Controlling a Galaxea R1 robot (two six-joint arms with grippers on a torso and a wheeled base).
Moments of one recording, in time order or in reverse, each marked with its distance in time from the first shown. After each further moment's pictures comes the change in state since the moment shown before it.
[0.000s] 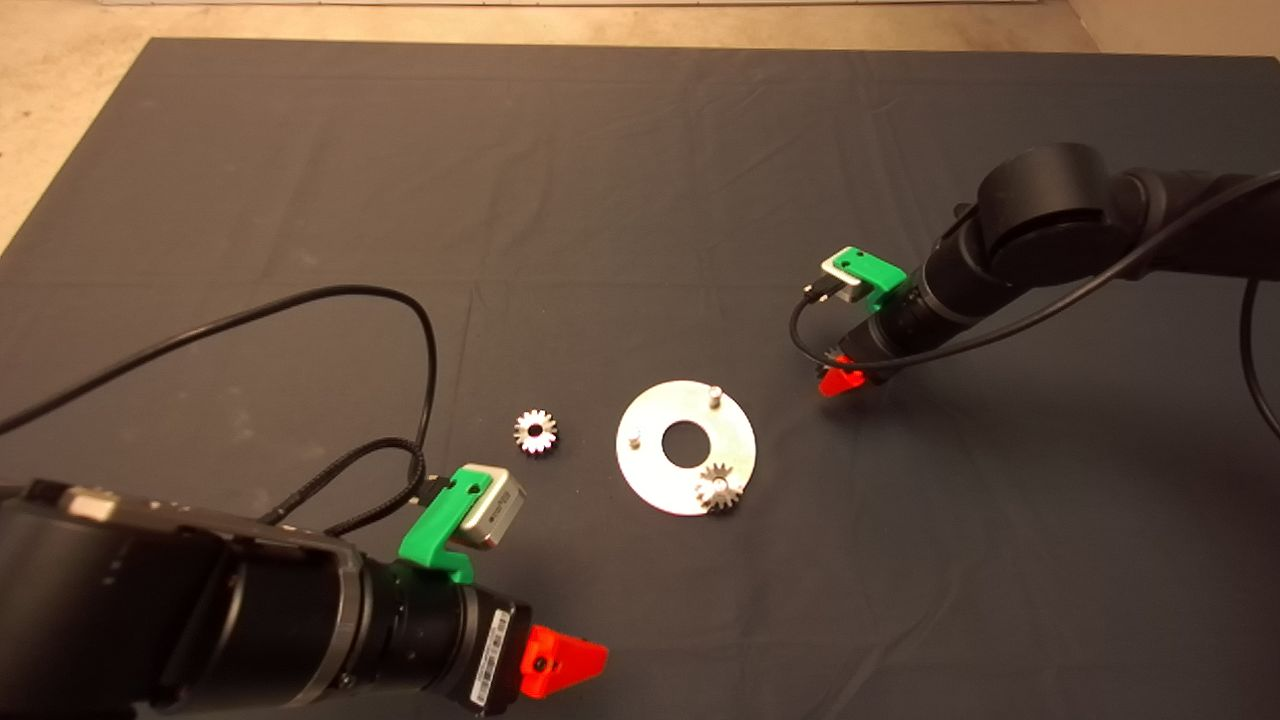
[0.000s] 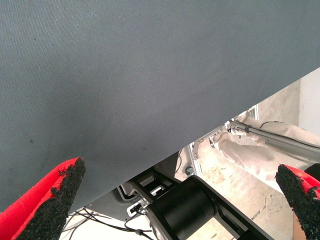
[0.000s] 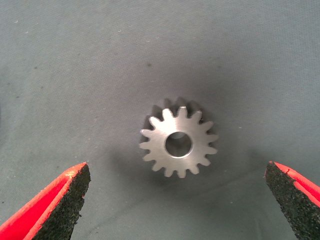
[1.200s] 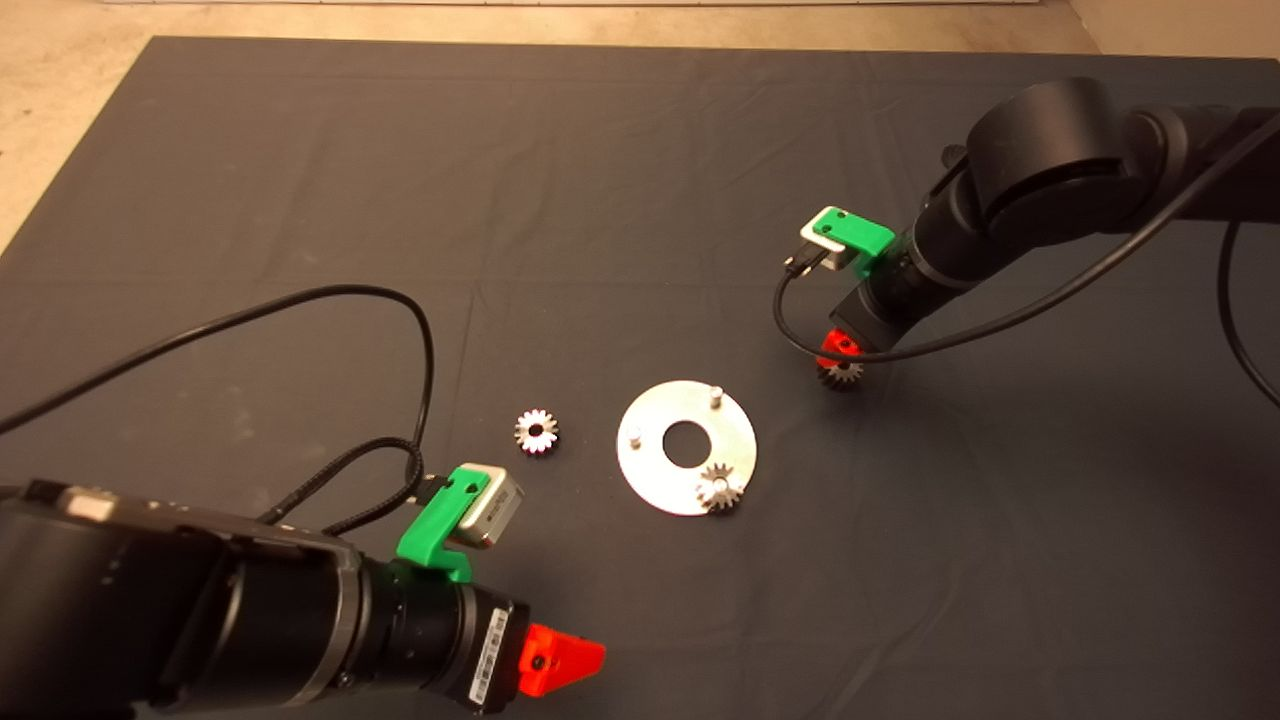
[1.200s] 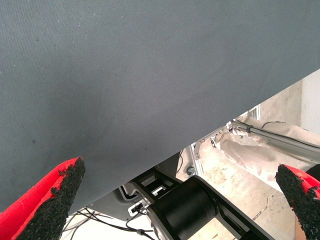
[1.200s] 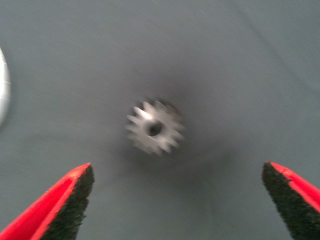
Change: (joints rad) left arm 0.000 -0.001 0.000 0.000 0.006 0.000; right arm 0.105 0.035 0.076 0.000 -0.141 -0.016
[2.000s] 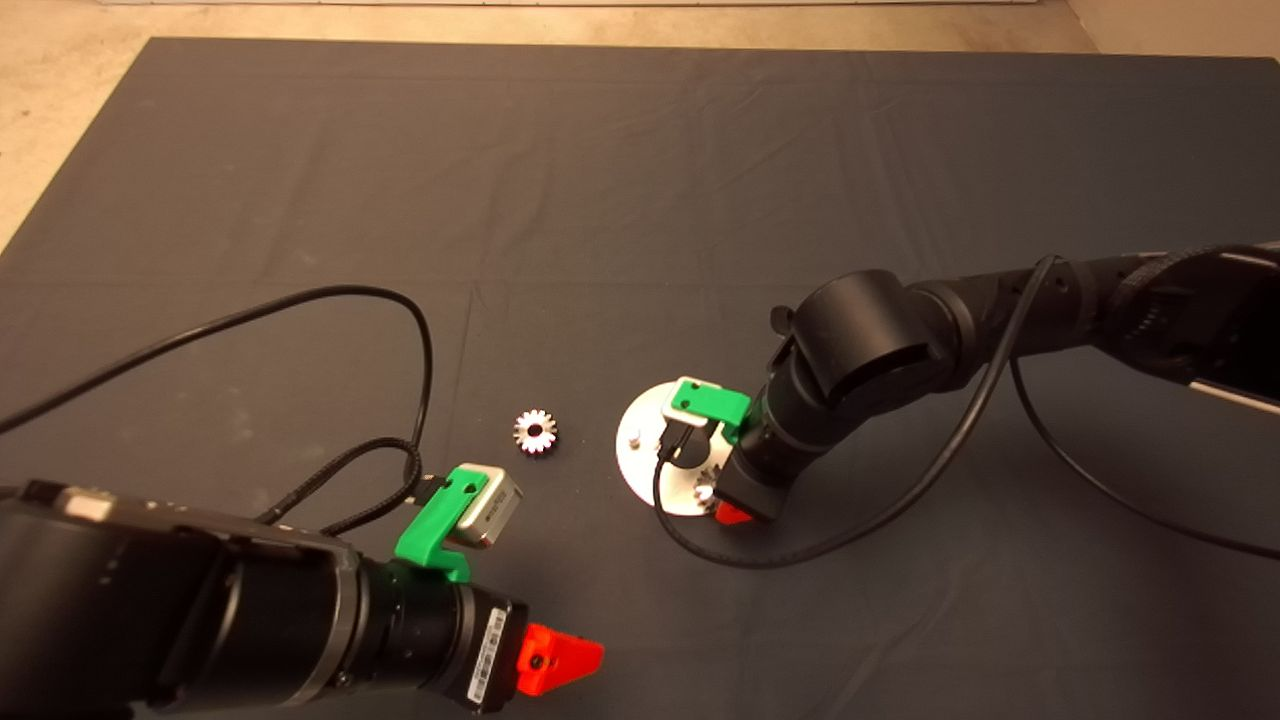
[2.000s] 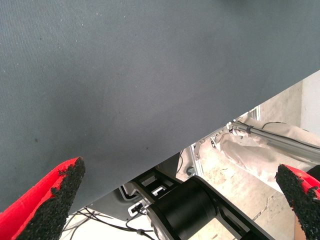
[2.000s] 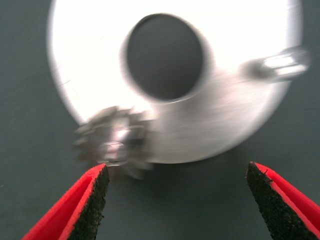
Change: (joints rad) left arm 0.000 -0.005 0.000 0.000 0.000 0.000; right arm -0.166 0.253 0.050 0.001 0.001 -0.022
